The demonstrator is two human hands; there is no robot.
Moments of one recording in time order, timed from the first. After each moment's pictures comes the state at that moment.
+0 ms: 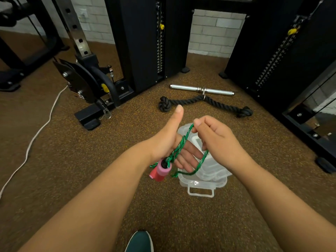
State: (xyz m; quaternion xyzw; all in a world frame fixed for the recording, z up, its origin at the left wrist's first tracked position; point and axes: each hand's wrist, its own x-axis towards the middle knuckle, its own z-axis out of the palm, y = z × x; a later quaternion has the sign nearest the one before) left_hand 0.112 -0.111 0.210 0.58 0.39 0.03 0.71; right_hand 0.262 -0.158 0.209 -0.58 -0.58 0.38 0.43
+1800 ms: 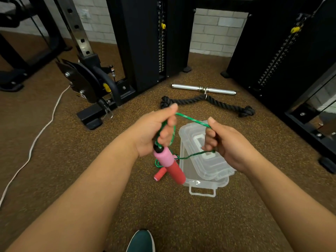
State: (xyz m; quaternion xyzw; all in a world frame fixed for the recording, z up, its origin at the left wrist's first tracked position) left_hand 0.094 -0.099 0.218 0.44 0.36 0.27 0.77; right_hand 0.287 -0.153 0.192 -0.54 -0.42 0.58 0.43
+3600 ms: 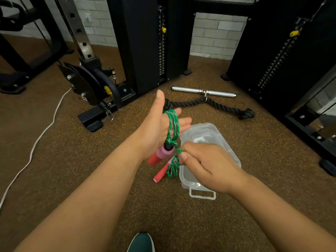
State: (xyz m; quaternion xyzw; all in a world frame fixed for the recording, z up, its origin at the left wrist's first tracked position) left_hand 0.103 -0.102 0.229 0.44 0.39 0.26 0.76; right_hand 0.256 -0.182 0.196 -0.48 -0.83 0.15 0.24
